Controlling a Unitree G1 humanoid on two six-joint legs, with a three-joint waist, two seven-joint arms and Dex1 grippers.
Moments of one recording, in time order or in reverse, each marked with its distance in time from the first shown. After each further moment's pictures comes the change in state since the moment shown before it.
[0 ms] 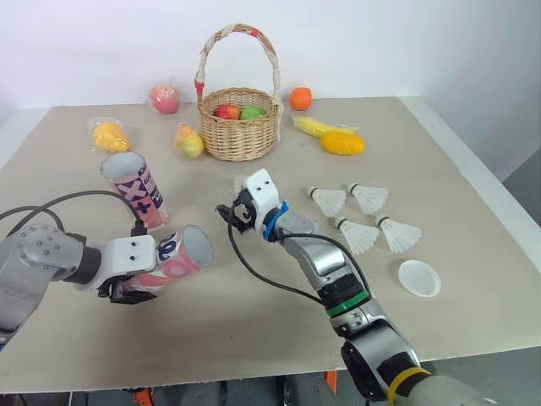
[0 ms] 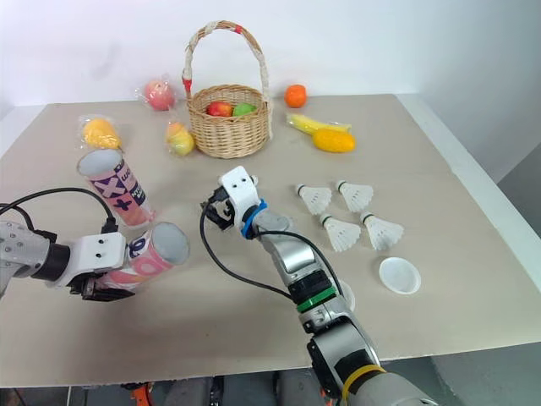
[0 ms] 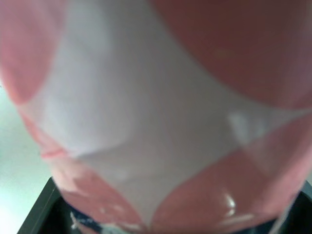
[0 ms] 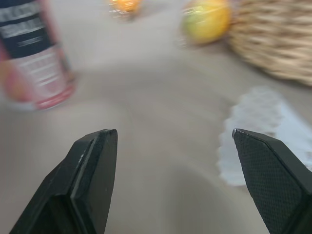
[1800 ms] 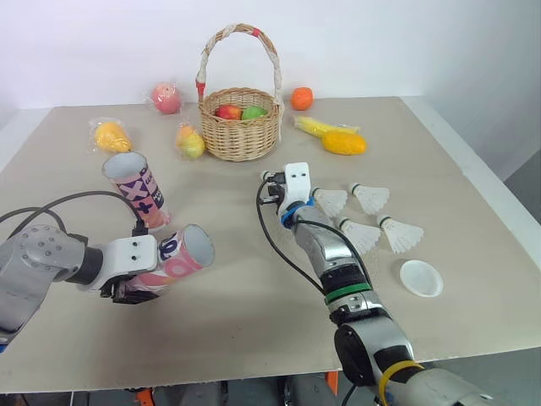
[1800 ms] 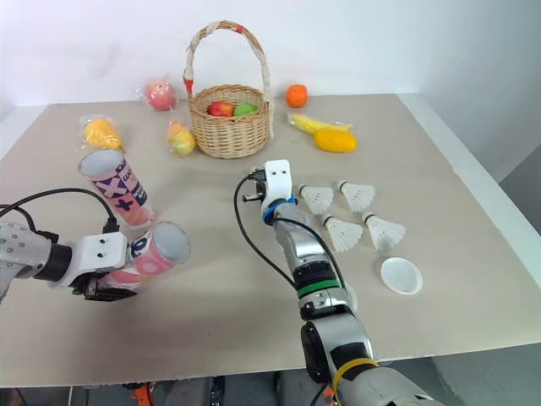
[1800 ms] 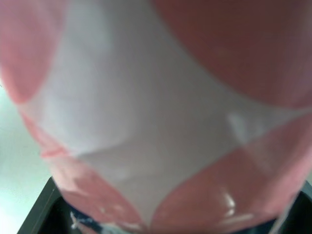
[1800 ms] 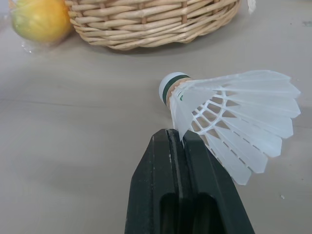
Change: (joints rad) left arm 0.000 -0.009 -0.005 -0.007 -0.004 0.008 0.018; right arm -0.034 0.044 -0.250 0.161 0.016 -0.042 -0.202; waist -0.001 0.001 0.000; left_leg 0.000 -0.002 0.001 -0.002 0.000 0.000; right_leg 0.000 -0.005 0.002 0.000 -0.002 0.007
